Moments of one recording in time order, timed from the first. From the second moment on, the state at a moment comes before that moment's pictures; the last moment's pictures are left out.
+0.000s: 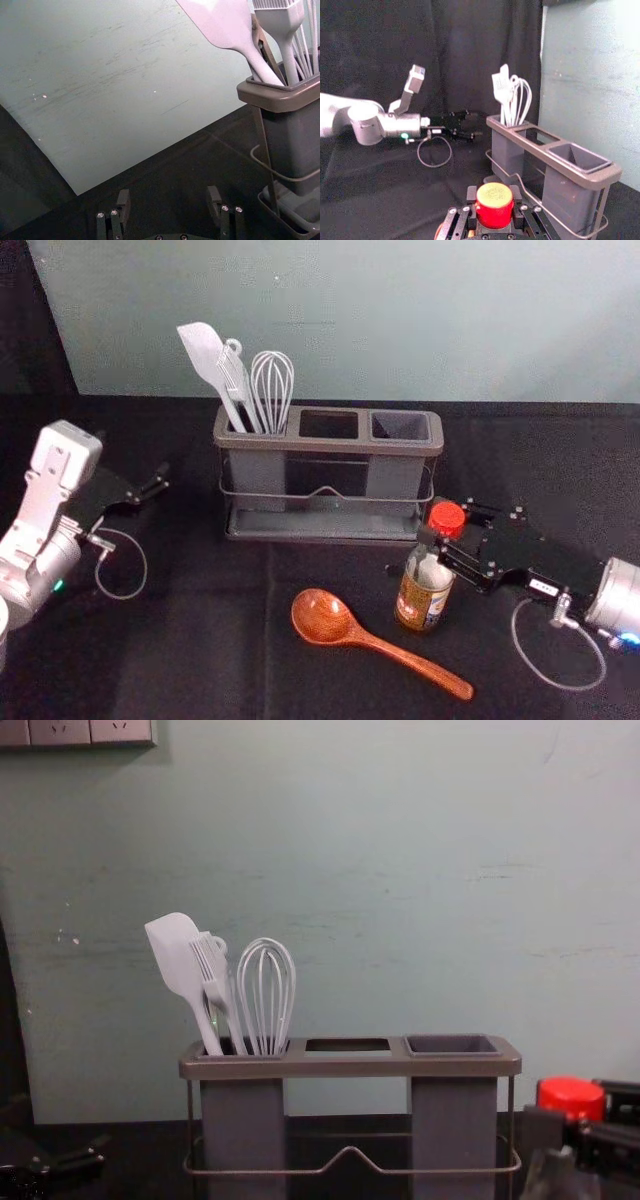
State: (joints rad) left arm -0.20 0.60 0.45 -1.41 -0.25 -0.12 0.03; right arm 0.10 0.70 -0.37 -1.63 0.62 -0.15 0.72
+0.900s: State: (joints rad) left arm -0.20 0.60 0.45 -1.41 -0.25 -0.12 0.03; right arm -0.05 0.82 -0.10 -1.73 0.72 -0.16 0.66
